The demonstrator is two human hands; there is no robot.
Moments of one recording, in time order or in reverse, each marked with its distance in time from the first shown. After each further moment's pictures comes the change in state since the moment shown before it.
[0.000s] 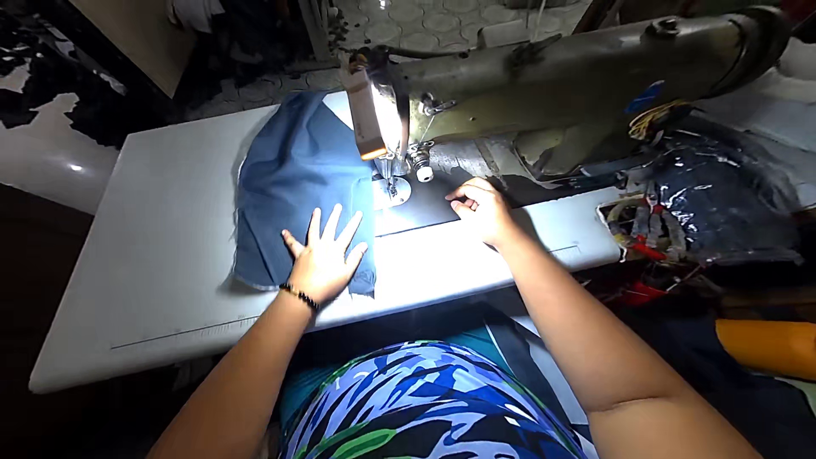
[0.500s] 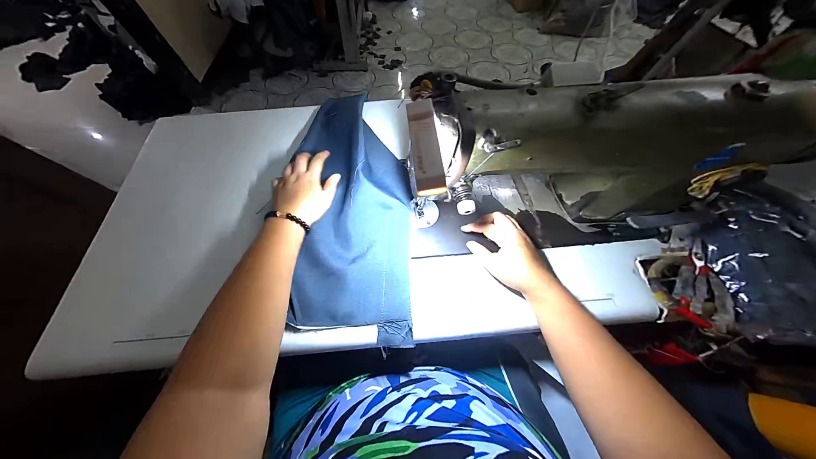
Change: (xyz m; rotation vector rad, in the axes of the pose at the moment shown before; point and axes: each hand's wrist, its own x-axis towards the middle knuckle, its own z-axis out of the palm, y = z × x) left_hand 0.098 -0.071 -0.062 -0.152 0.243 -0.204; right_hand -0.001 -0.010 -0.002 -0.146 -0.154 -0.099
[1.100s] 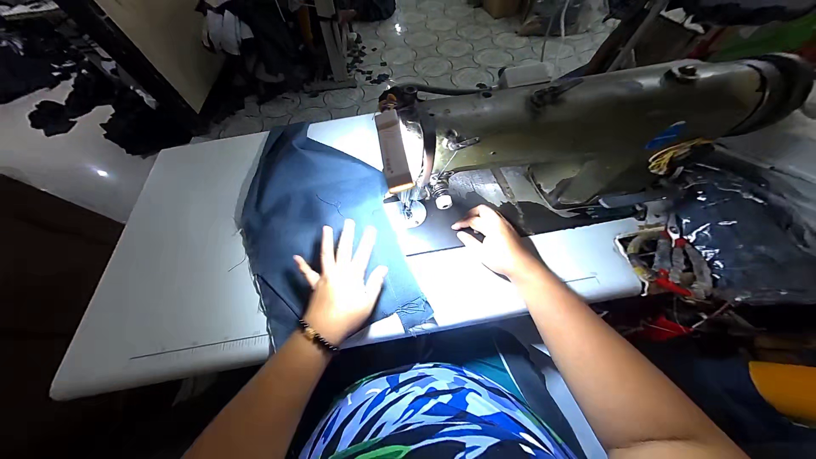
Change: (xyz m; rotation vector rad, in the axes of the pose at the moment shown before) left_hand -0.147 0.051 0.038 0.099 -0.016 0.227; right_hand 0.000 0.002 0.001 0.035 0.009 0.041
